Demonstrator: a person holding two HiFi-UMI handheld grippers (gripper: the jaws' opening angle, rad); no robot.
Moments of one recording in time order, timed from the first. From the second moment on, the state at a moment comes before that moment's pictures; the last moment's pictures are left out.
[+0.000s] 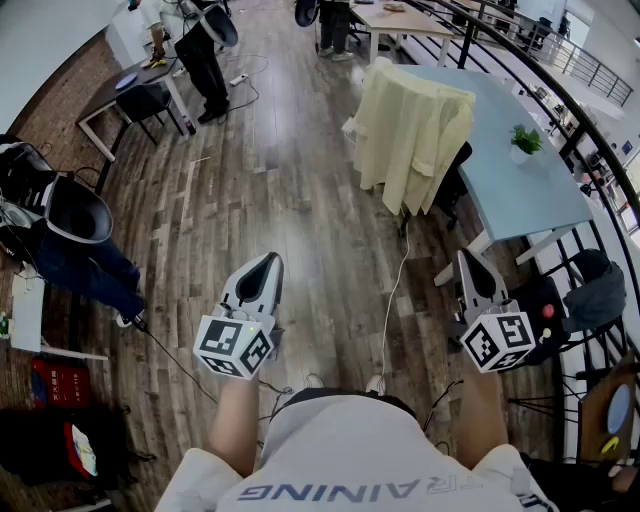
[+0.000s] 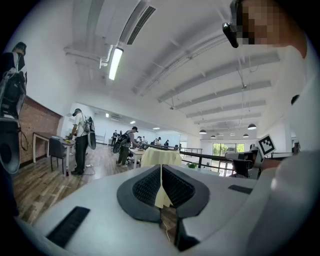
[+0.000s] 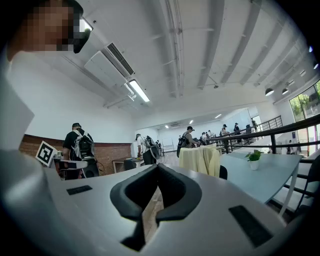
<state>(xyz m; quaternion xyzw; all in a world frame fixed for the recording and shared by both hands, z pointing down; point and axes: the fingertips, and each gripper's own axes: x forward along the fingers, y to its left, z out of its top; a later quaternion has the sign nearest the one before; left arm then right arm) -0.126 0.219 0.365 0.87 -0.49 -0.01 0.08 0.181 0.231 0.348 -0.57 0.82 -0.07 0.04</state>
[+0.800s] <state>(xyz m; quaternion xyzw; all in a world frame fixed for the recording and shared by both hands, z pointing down) -0.154 0.223 0.367 0.87 -0.49 0.00 0.08 0.144 0.229 0.343 -0.55 0.83 -0.06 0.05</state>
